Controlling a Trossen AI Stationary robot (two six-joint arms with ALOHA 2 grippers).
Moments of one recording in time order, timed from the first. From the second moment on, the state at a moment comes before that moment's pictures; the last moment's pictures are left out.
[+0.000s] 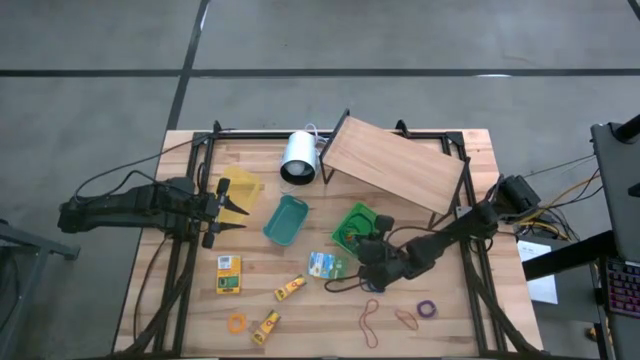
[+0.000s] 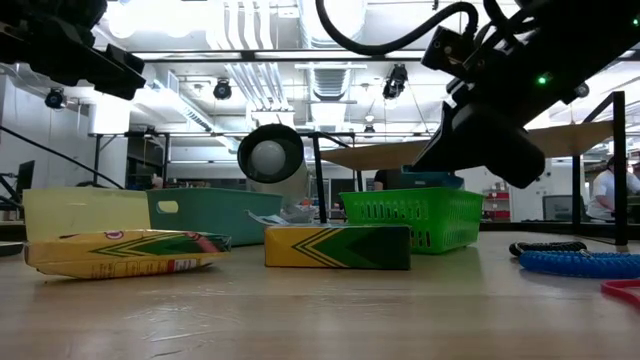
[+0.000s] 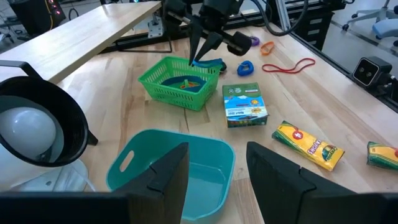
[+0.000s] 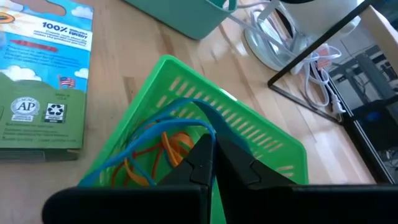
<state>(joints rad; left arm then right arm) 0.07 0.32 0.39 -0.47 0.18 0.21 0.46 1.71 0.85 -0.17 0.89 0.34</state>
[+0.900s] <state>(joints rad) 0.07 0.32 0.39 -0.47 0.18 0.21 0.45 1.71 0.85 -0.17 0.89 0.45</state>
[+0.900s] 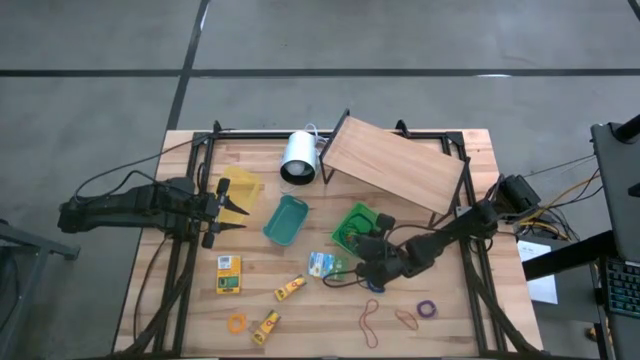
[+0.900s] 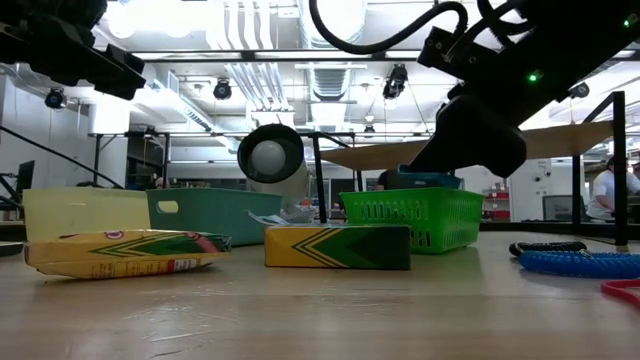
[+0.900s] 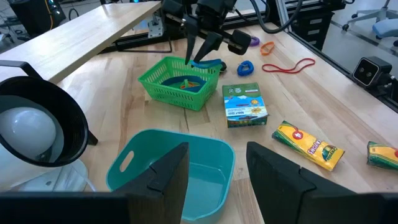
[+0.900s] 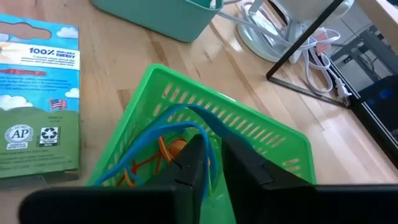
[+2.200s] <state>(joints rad) 0.07 0.32 0.39 -0.47 0.18 0.21 0.46 1.49 0.86 -0.17 0.56 0.45</state>
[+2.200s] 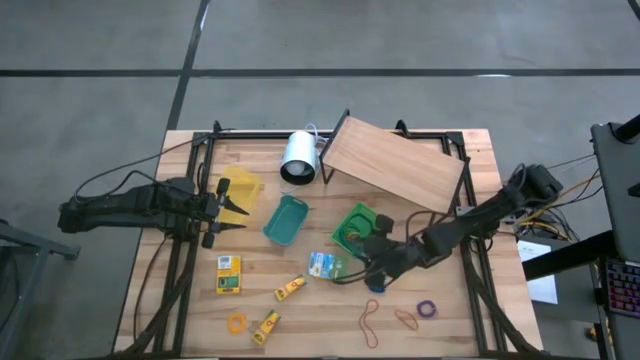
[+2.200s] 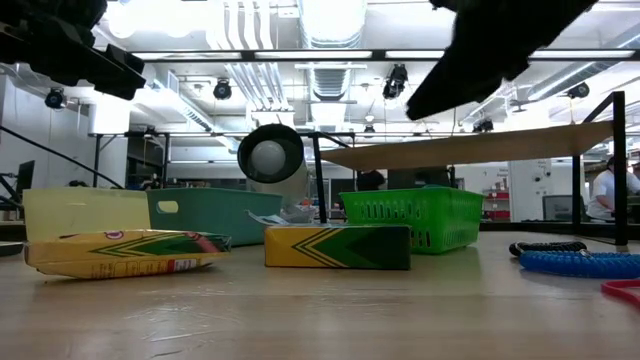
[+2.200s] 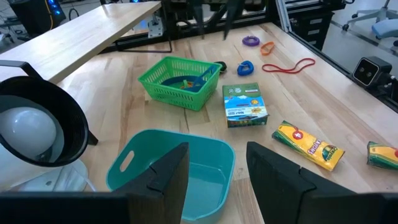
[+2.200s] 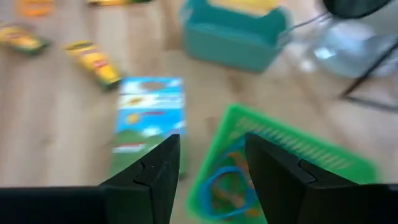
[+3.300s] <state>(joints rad) 0.07 0.32 0.39 -0.47 0.18 0.21 0.77 1.62 0.86 -0.23 0.02 1.64</state>
